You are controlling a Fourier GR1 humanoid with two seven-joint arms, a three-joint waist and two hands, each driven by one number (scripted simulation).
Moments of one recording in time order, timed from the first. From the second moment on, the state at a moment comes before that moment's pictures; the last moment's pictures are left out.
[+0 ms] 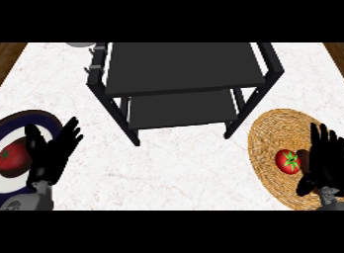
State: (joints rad) left arm -0.06 0.25 0.01 -1.31 0.21 0.04 0.26; right arm -0.03 -0.43 0.19 -1.41 1.13 -0.05 0.65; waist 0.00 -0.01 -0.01
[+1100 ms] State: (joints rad) left arm -0.06 0.23 0.01 -1.34 0.19 0.03 0.27; right arm 0.00 -0.22 0.47 -1.60 1.13 0.06 0.47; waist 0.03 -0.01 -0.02
